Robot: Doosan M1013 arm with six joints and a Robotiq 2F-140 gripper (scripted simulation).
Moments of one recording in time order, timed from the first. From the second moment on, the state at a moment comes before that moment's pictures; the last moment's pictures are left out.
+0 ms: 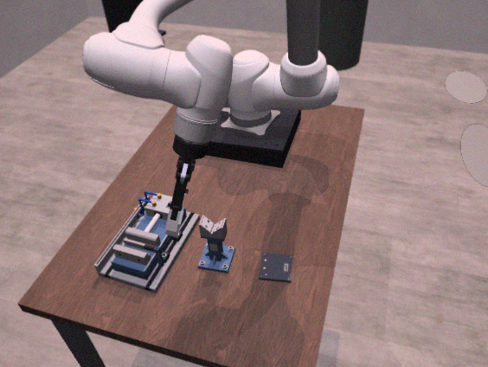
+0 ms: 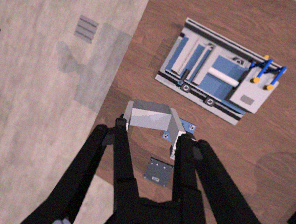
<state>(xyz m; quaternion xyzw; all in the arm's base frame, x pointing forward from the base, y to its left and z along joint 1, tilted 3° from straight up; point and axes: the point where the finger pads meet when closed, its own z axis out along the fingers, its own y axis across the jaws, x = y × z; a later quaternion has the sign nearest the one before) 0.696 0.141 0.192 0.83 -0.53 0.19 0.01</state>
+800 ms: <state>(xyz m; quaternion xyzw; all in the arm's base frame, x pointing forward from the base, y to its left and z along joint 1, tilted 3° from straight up) 0.621 0.161 0.174 0.79 -0.60 0.06 0.02</state>
